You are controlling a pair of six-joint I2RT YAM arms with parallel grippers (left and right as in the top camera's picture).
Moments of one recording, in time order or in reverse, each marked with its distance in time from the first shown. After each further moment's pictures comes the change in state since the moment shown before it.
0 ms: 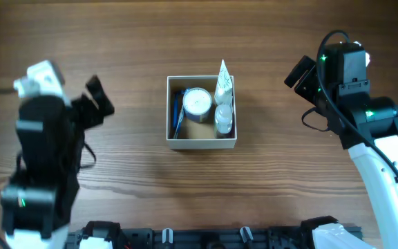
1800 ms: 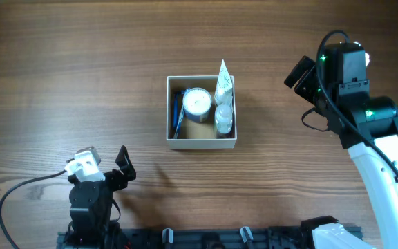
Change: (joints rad) left arm 0.043 -0.810 -0.895 0.110 0.136 -0.001; right arm 0.000 0.002 0.000 -0.003 0.000 0.000
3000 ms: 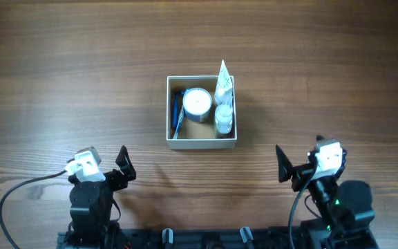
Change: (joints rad) left arm 0.000 -0.002 -0.004 0.000 0.000 0.000; right arm 0.000 -1.180 -0.962 0.366 -0.298 -0.725
